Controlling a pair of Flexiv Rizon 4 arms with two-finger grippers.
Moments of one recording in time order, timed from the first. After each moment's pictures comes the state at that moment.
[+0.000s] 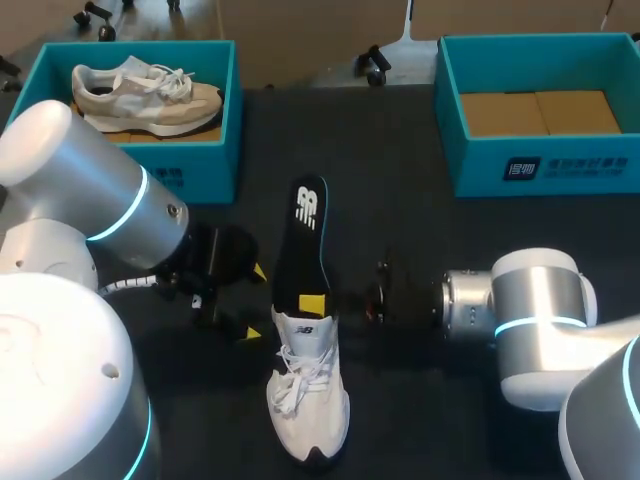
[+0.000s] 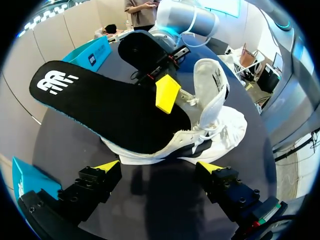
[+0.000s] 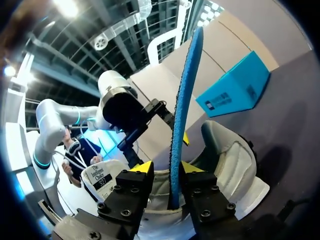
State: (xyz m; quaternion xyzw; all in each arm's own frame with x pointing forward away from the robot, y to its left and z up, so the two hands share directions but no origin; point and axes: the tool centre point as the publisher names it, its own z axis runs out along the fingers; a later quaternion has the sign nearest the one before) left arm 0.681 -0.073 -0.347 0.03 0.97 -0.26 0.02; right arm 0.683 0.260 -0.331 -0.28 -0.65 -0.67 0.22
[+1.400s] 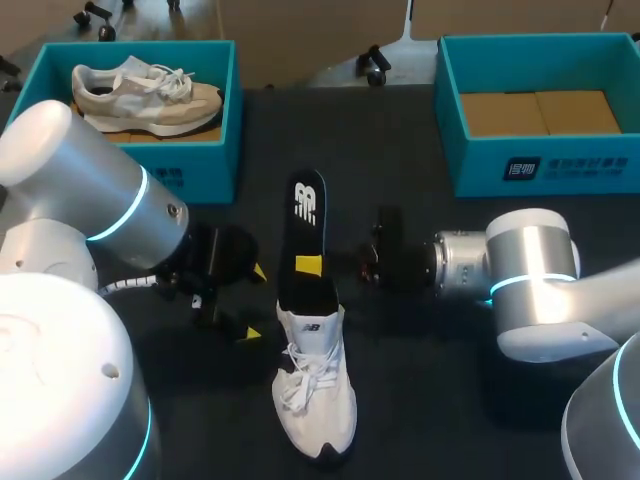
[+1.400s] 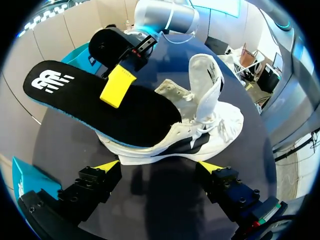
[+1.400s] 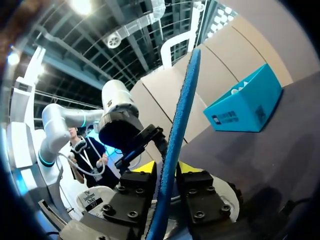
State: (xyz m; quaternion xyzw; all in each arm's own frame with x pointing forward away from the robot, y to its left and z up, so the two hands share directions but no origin) left arm 0.681 -0.073 -0.347 0.03 0.97 -0.26 0.02; right arm 0.731 0.265 -0.306 -0.22 -0.65 -0.70 0.22
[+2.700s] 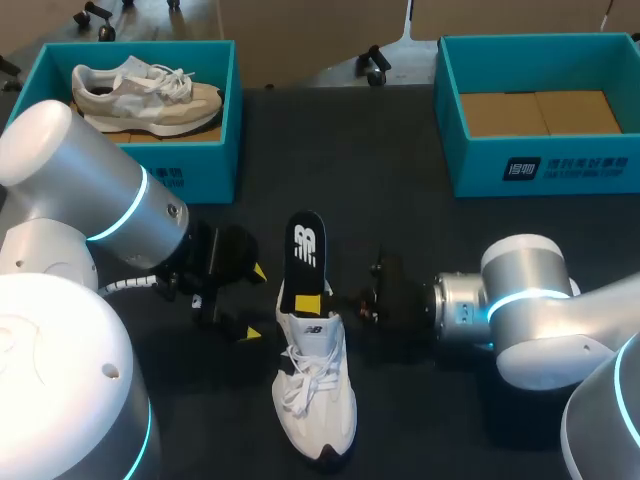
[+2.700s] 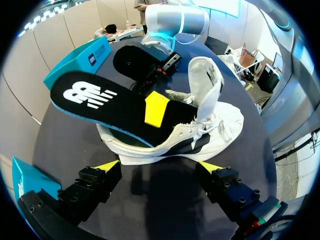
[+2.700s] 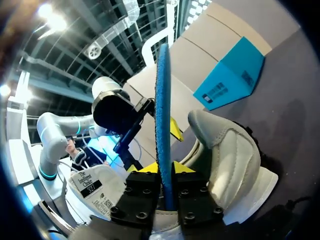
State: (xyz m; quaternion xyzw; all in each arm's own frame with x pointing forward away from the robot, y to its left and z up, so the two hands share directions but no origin) left arm 0.681 -0.073 -0.347 0.03 0.97 -0.26 0.02; right arm 0.686 0.268 -0.344 -0.30 -0.63 -0.66 0.27
